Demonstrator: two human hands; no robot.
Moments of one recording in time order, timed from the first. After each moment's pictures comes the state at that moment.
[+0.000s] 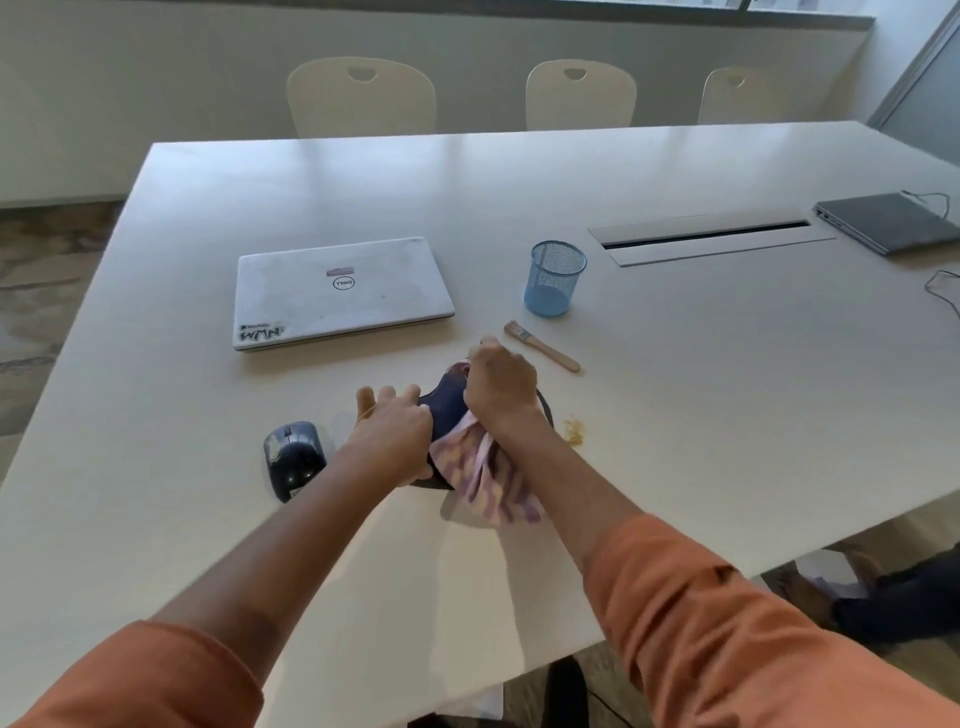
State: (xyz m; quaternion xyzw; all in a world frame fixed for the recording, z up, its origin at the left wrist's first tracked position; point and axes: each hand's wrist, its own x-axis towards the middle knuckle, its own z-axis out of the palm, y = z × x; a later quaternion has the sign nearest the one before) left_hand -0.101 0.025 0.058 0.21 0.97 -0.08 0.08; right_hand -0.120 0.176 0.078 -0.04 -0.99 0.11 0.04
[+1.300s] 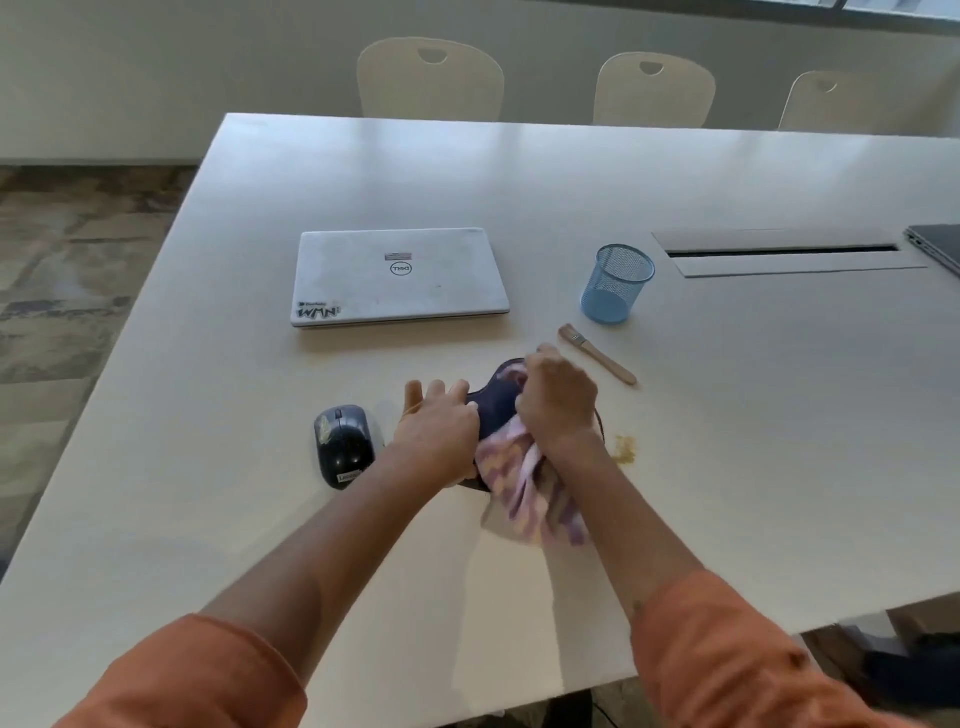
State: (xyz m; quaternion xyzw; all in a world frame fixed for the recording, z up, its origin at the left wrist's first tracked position) left_hand -0.095 0.020 0.063 0.20 0.97 -0.03 0.09; right_hand -0.124 0.179 0.058 -0.04 -0.99 0.10 0.04
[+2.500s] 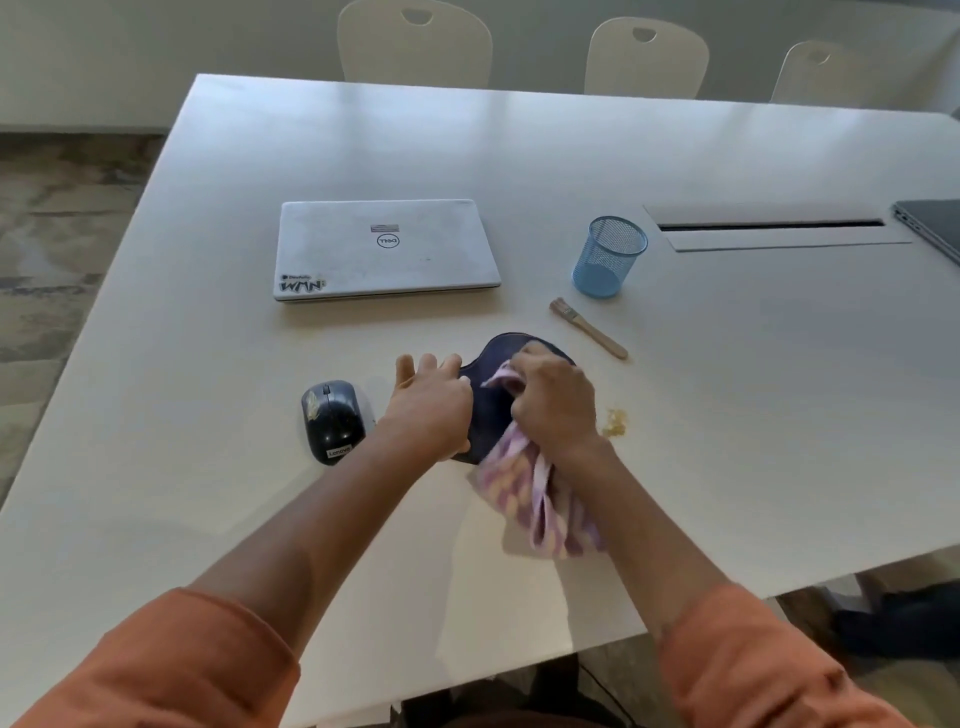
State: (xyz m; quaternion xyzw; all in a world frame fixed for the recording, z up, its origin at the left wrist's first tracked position) left_hand -0.097 0.021 0.060 0.19 0.98 -0.05 0.09; right_hand -0.084 0.185 0.055 0.02 -0.99 0.14 0.06
